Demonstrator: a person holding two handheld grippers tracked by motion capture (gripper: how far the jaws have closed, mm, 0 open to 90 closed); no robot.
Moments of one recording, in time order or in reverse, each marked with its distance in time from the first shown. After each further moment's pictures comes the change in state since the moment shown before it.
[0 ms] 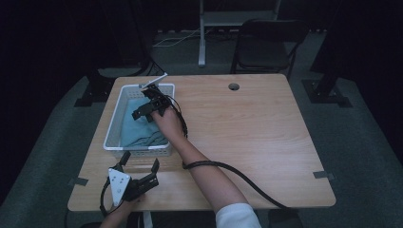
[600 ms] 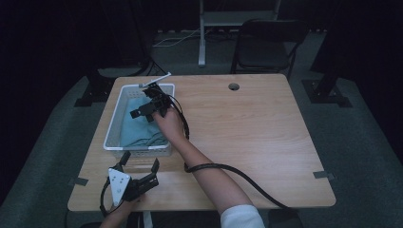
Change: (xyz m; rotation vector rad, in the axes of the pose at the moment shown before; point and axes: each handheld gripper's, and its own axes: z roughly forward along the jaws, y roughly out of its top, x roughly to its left) left arm 0.000 0.000 0.000 0.000 0.000 0.001; right arm 0.012 -0.007 -0.022 -0.108 0.042 -0.064
